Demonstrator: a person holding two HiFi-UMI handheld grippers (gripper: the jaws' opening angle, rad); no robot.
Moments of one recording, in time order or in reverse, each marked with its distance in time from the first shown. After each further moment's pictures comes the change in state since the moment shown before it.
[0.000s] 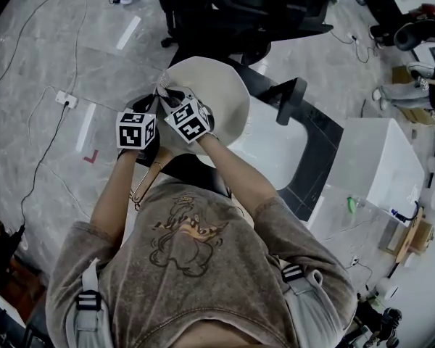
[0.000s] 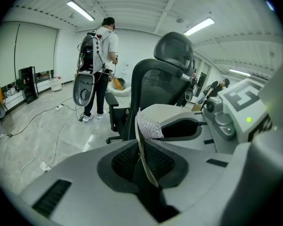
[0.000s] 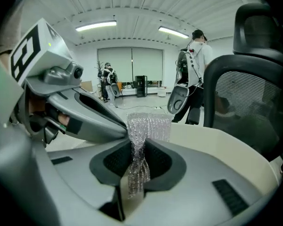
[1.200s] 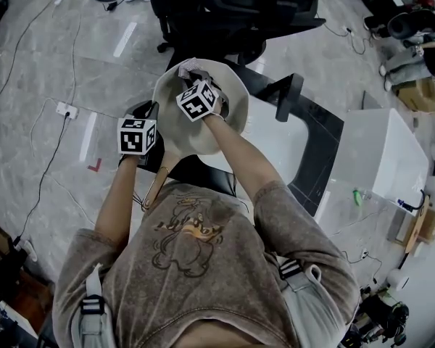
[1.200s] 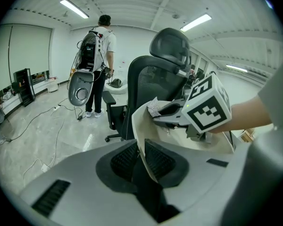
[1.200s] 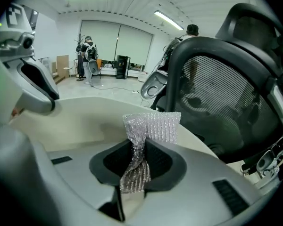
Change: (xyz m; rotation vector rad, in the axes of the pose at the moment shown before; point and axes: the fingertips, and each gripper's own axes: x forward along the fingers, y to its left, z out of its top) left arm -0.002 -0.004 -0.003 0.040 0.045 -0.019; right arm 0.002 -0.111 -0.032 -0.045 0.206 -0.305
